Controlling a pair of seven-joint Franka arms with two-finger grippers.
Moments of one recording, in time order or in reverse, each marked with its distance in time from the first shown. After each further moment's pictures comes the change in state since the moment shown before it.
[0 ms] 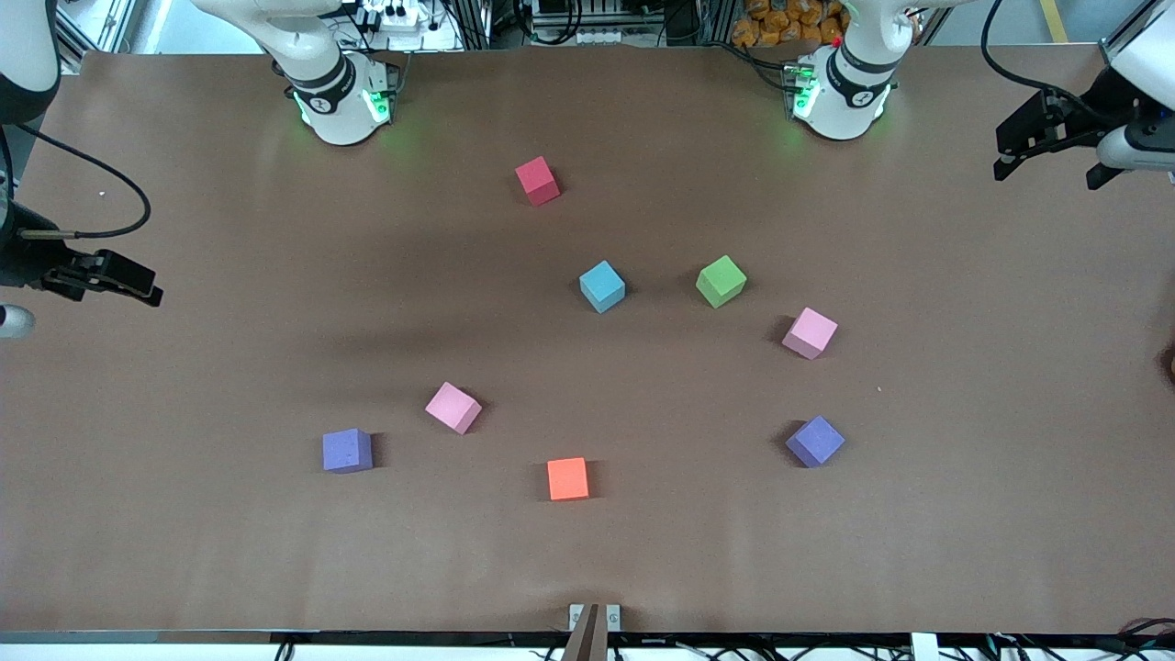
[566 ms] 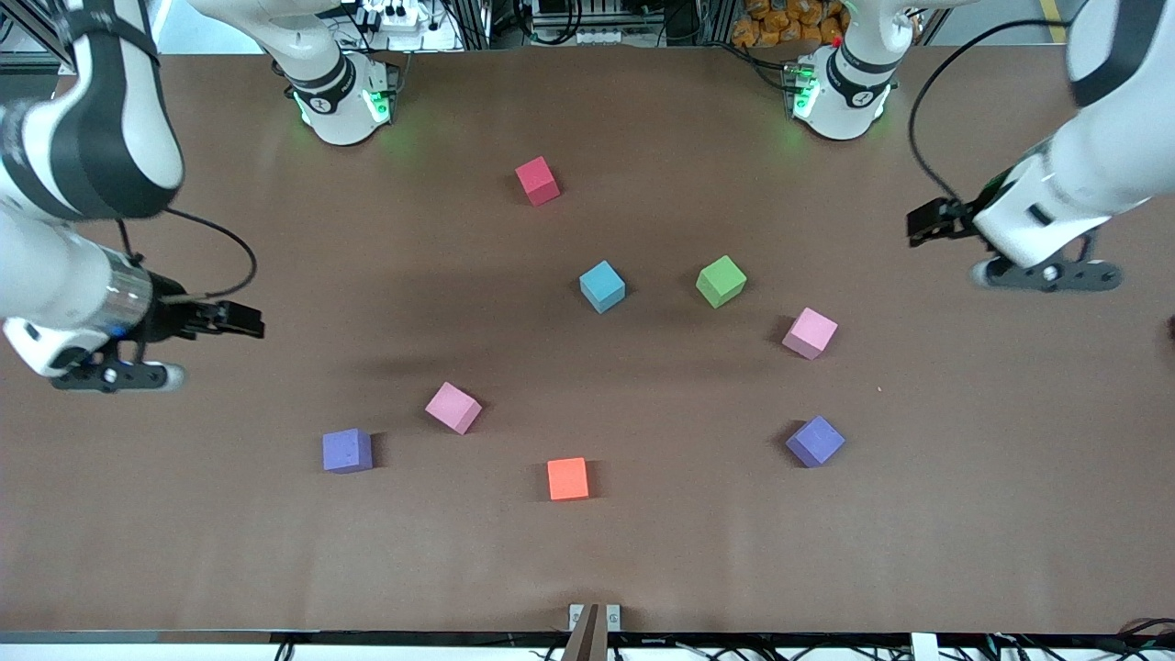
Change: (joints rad) left arm -0.043 0.197 -0.069 -0.054 -0.001 0.050 -0.168; right arm 0.078 0.187 0.009 -0.031 0.077 0.098 0.000
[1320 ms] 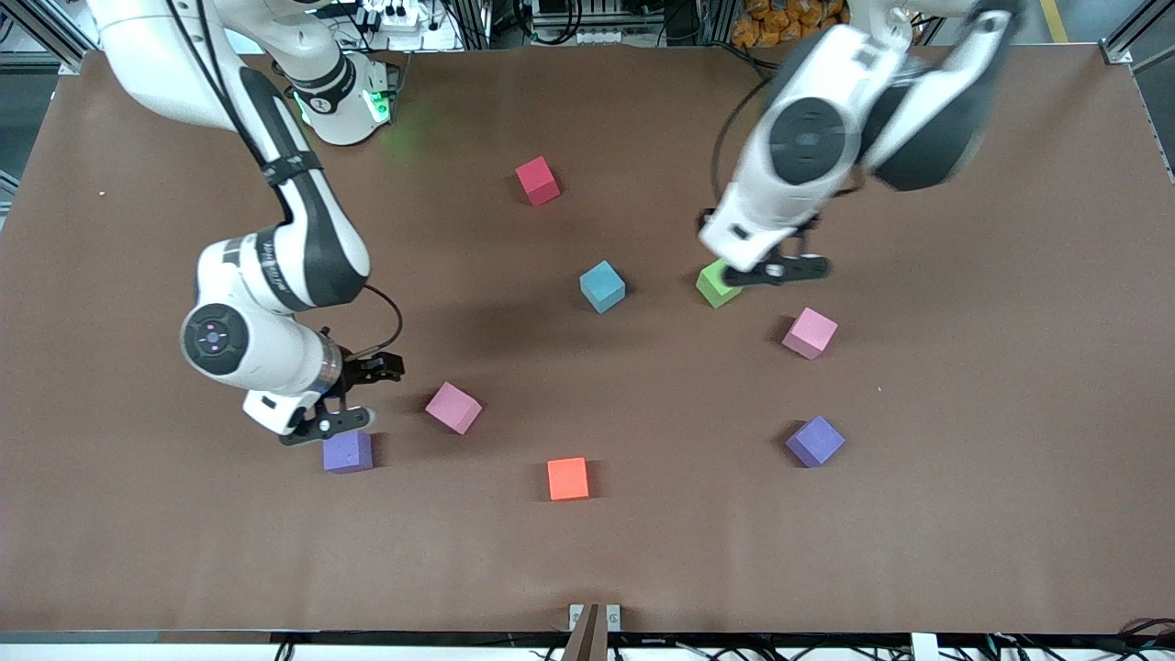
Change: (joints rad) left arm -0.389 0.167 -0.085 -0.052 -0.003 0.105 -0.617; right arm 0.186 0.206 0.004 -0.109 0.009 0.400 -0.177
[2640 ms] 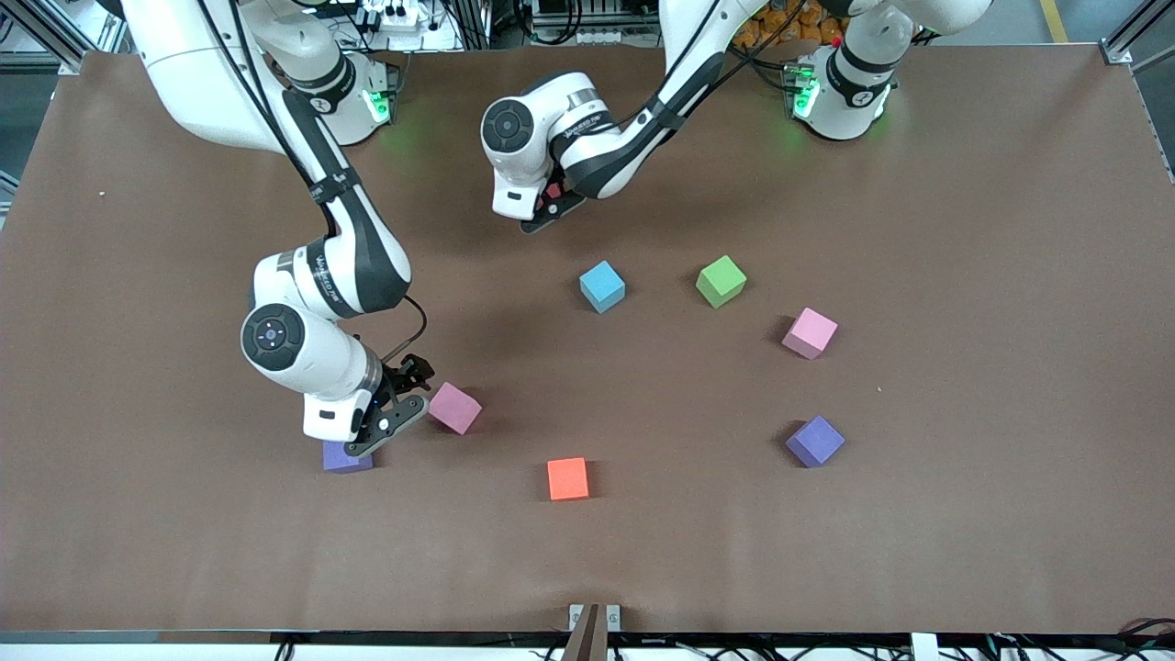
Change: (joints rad) left arm -0.468 0.472 -0.030 0.163 -0.109 0.476 -0.825; right arm 0.041 0.050 -0.001 0.000 -0.001 0.128 -0.269
